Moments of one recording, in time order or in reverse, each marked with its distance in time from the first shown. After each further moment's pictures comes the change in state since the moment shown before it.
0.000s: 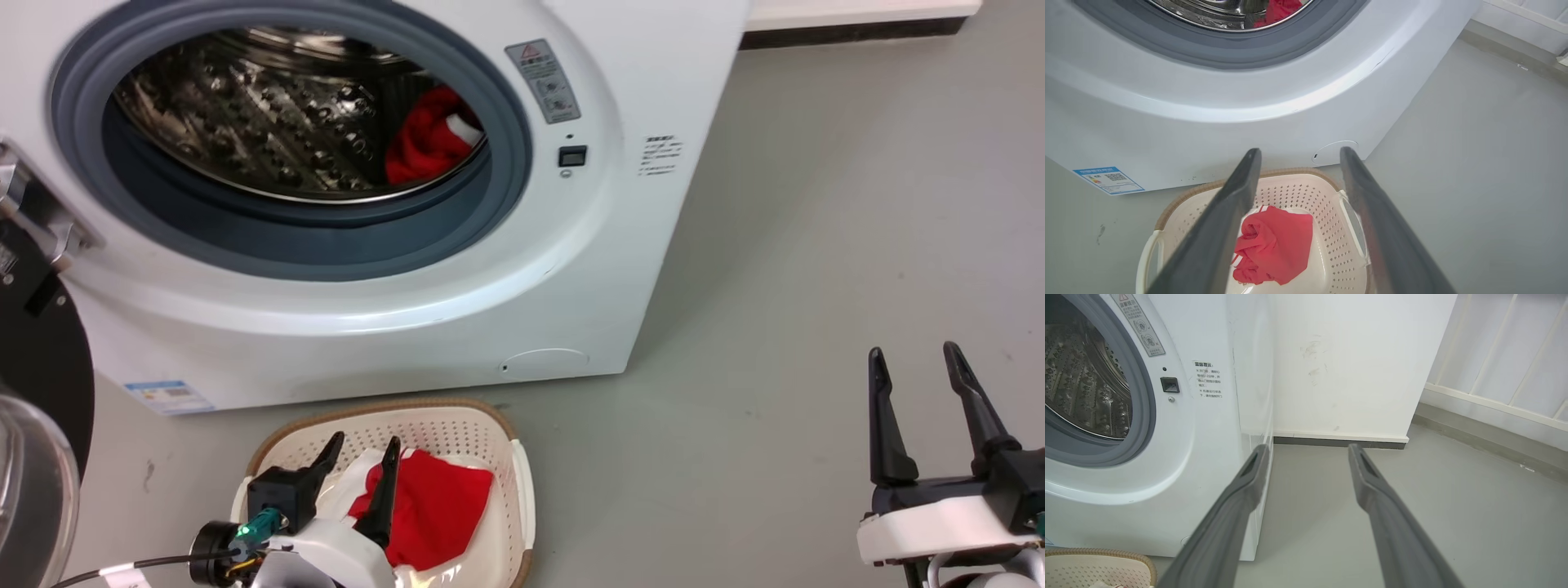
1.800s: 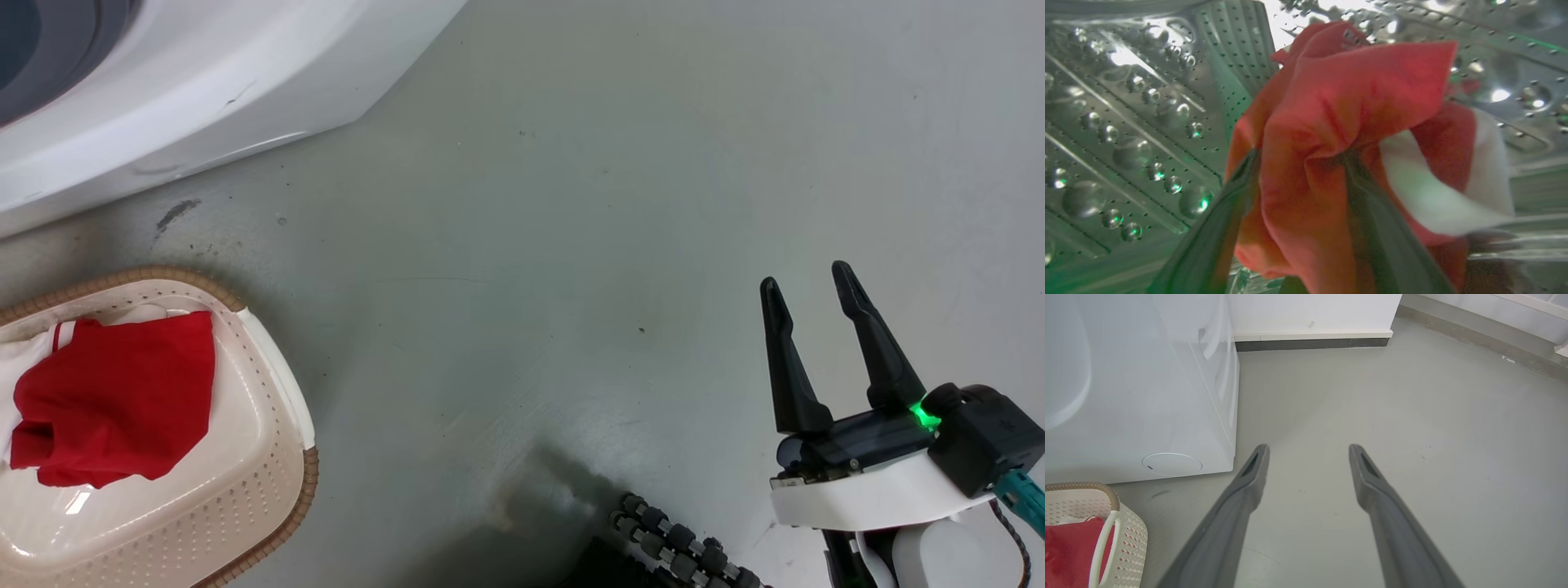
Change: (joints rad) left arm -1.325 0.424 -0.039 0.405 -0.048 -0.013 0.814; right arm -0.090 -0.001 0.252 -0.113 0.226 0.000 0.000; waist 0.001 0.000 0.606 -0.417
